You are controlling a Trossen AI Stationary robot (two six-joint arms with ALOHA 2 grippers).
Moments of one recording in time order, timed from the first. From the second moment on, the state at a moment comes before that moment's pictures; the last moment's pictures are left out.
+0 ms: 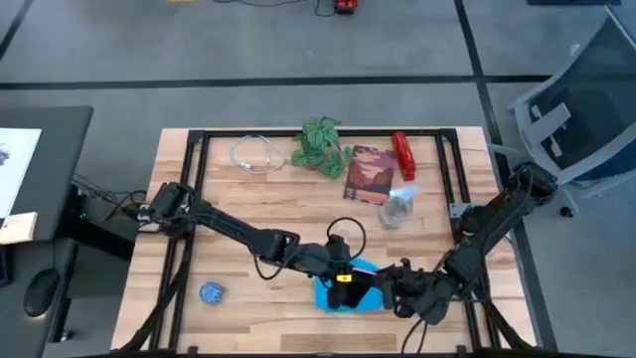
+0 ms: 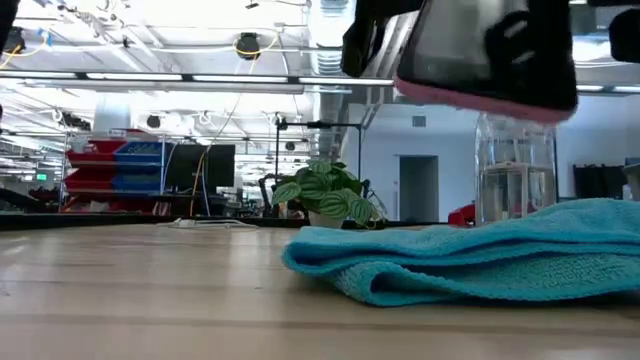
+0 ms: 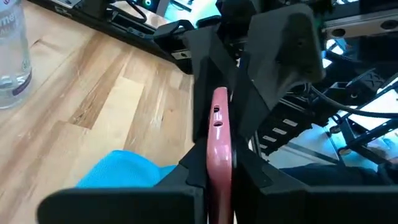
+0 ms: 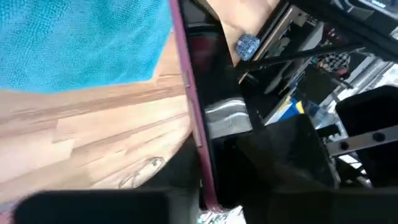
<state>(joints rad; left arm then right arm) -0.34 1.92 1.38 0.15 -0.15 -0.55 0.78 1.46 0.91 -0.20 0.82 -1.54</state>
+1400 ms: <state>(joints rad) -0.57 1.96 1.39 0.18 -0.73 -0.04 0.81 1.46 0.97 -0.52 0.84 -0.49</state>
